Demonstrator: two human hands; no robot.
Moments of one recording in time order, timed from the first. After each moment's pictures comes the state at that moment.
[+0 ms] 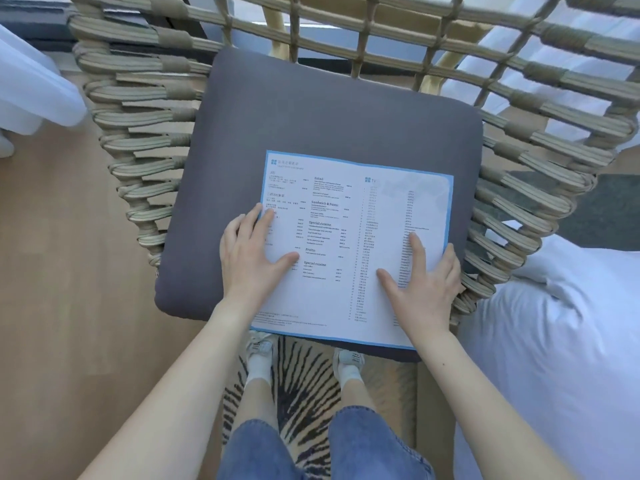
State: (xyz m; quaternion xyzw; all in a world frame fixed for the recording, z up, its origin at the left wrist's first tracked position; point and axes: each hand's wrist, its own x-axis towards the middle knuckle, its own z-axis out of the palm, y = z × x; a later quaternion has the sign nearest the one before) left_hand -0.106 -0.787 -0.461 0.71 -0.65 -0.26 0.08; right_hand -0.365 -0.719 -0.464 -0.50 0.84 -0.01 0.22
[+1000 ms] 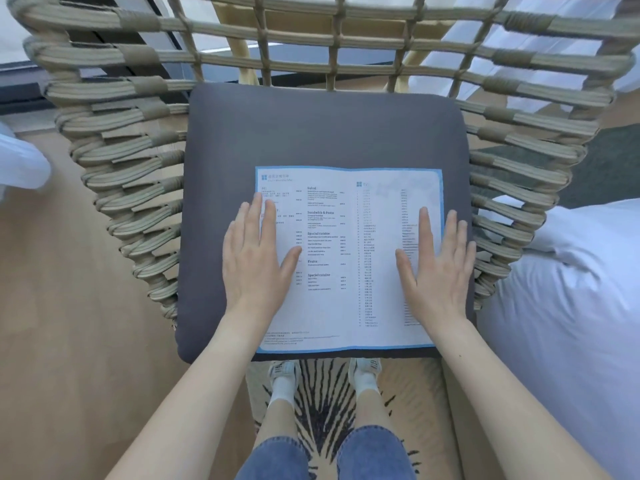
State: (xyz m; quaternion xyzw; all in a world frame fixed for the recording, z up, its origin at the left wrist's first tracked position) left_hand -0.086 -0.834 -0.439 0.61 -0.78 -0.17 0.04; right_hand -0.331 -0.742 -0.443 -0.51 0.85 0.01 0.13
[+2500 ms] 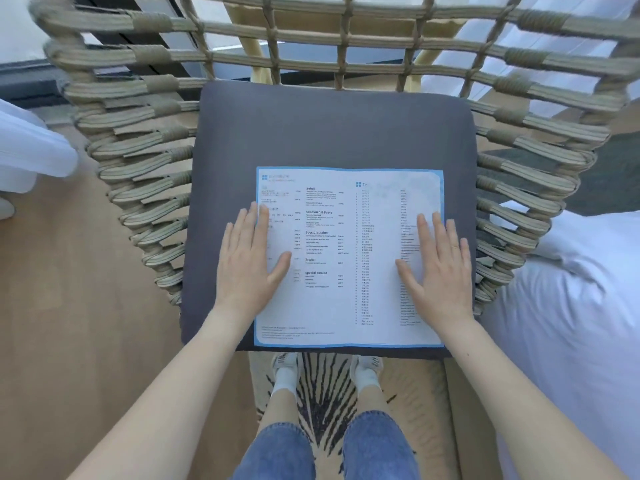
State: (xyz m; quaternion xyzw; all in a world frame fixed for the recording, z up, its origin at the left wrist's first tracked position) left_hand -0.067 -0.830 -0.454 0.58 -0.79 -0.21 0.00; right_hand -0.362 -0.733 -0.454 -0.58 0.79 -0.01 0.18
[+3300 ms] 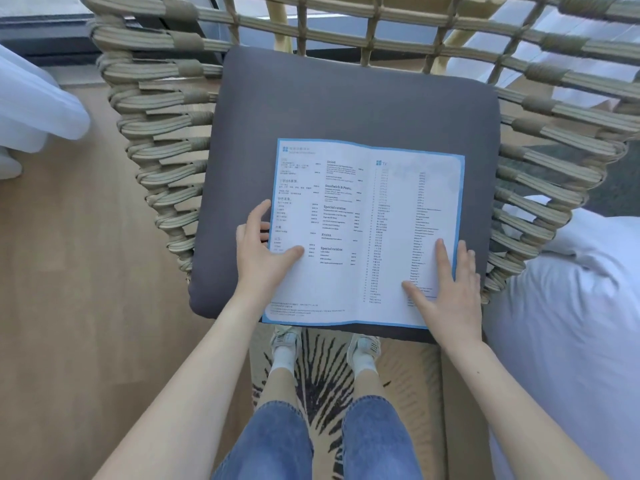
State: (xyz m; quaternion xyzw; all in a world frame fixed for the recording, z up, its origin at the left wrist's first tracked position) left_hand -0.070 -0.798 -0.447 0.72 -0.47 -0.47 0.21; right_hand -0.353 -0.676 -0.461 -0.50 0.82 0.02 0.26
